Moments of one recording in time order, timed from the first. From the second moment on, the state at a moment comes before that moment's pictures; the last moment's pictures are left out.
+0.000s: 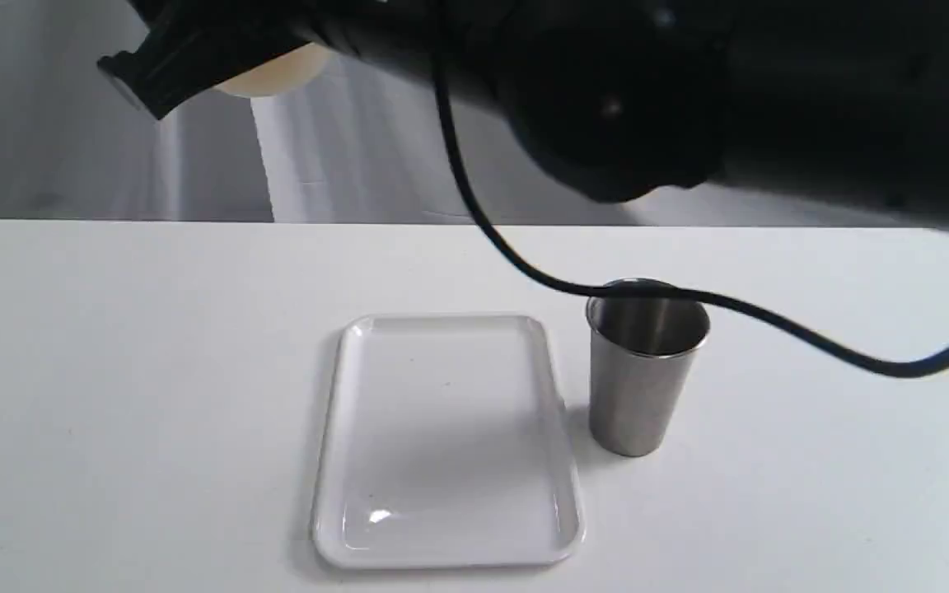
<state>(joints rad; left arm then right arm) 0.05 0.00 0.00 -0.03 0.27 0.04 0.69 1.71 -1.51 -0.03 -0.15 -0.44</state>
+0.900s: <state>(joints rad) 0.05 0.00 0.00 -0.03 0.27 0.04 0.62 1.21 -1.13 -0.27 0.13 -0.10</state>
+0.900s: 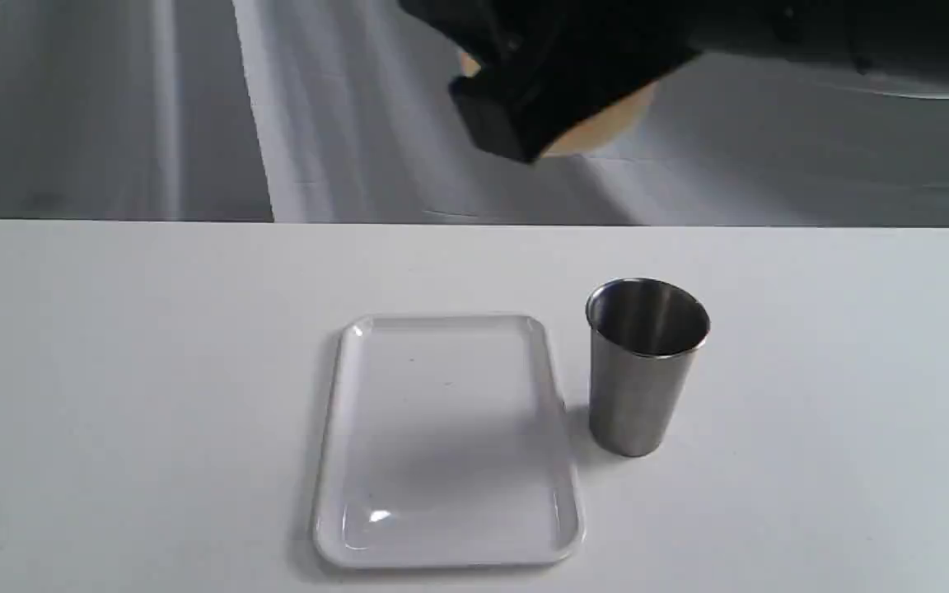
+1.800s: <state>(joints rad) 0.05 0.00 0.00 -0.03 0.27 0.04 0.37 0.97 -0.82 -0.48 0.36 -0.02</state>
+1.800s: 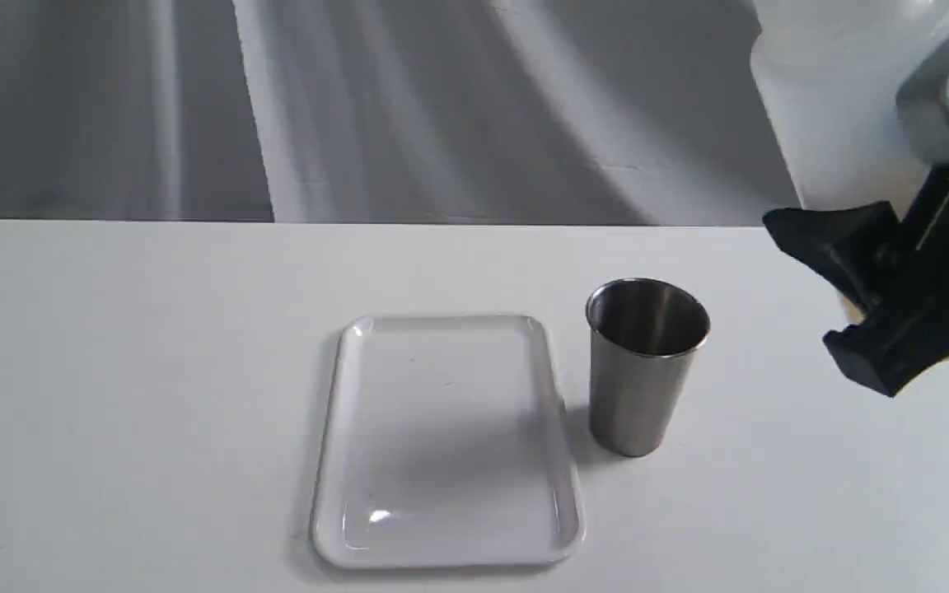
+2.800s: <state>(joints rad) 0.05 0.00 0.00 -0.03 0.27 0.04 0.36 1.33 -0.81 -1.37 0.76 0.66</state>
